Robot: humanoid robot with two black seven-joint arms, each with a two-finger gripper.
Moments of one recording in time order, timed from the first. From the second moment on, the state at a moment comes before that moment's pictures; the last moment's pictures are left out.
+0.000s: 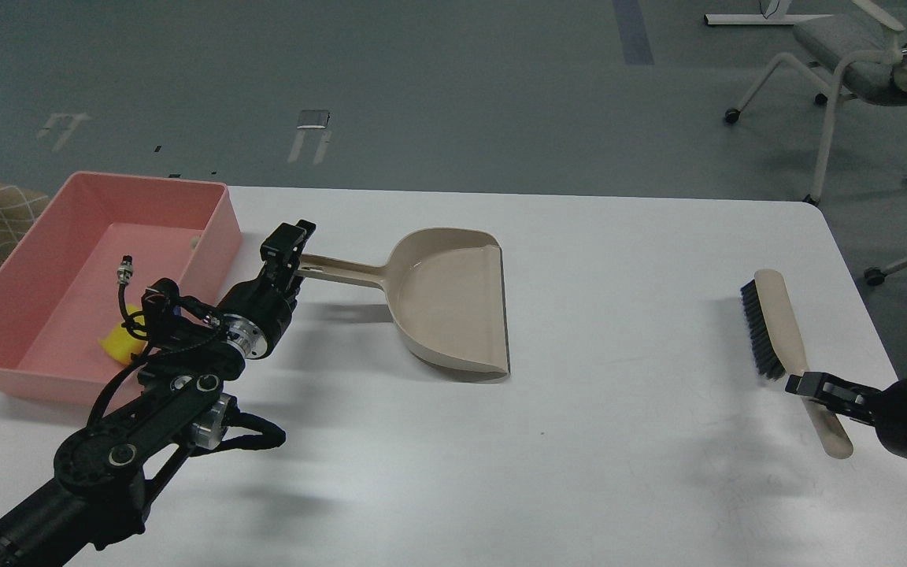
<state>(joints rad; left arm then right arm) -0.28 0.31 -0.96 -1.22 1.01 0.22 -0.07 0.06 -0.92 1.10 1.58 -1.37 0.49 -0.21</state>
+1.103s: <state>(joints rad) -0.34 0.51 -0.99 -1.32 0.82 0.21 -0.06 0.06 -0.86 1.41 1.58 -1.35 0.49 -0.22</state>
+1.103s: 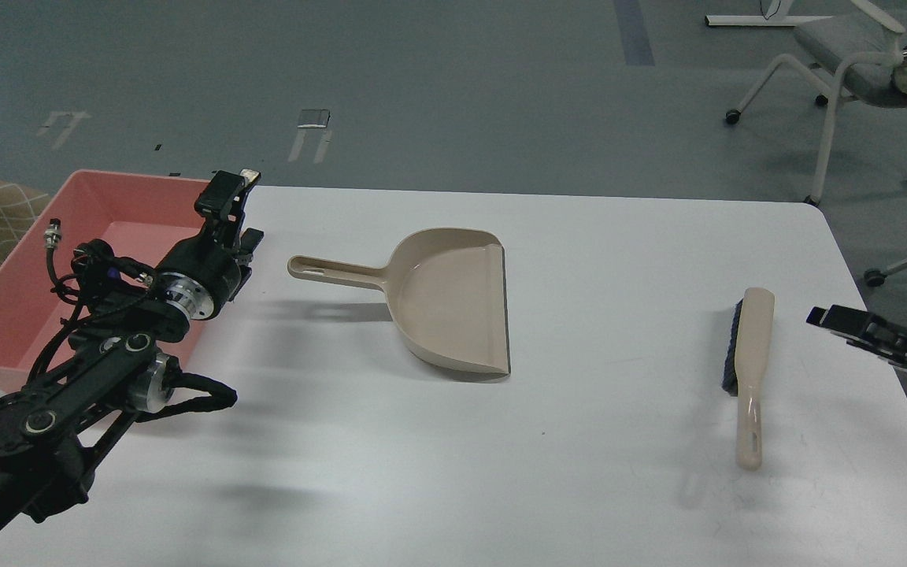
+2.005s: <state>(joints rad) -0.48 0.49 -1.19 -1.07 0.51 0.02 -0.12 0.49 -0.01 1.76 1.17 -1.04 0.38 -0.21</state>
